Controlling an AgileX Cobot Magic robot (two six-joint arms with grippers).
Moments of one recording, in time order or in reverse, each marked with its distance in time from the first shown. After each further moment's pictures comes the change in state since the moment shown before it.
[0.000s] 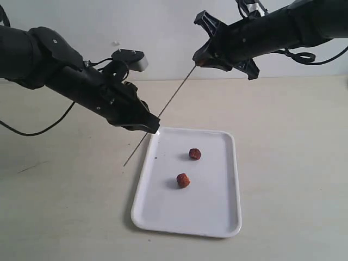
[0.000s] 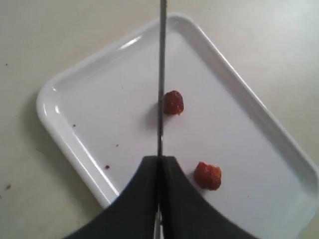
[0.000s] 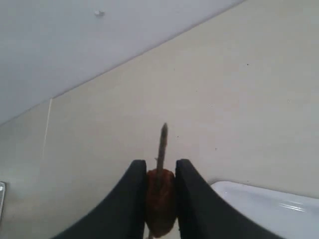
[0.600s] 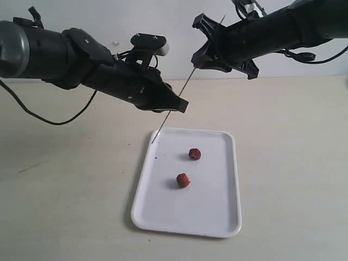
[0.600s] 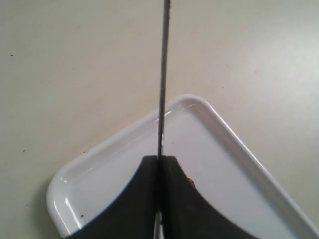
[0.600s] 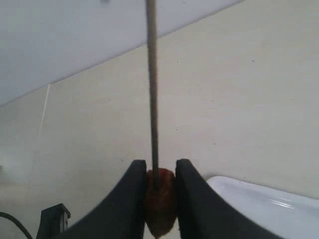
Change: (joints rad) left arm -0.074 0.084 -0.113 -0.110 -0.208 0.037; right arm 0.000 0.000 0.000 0.000 0.033 -0.063
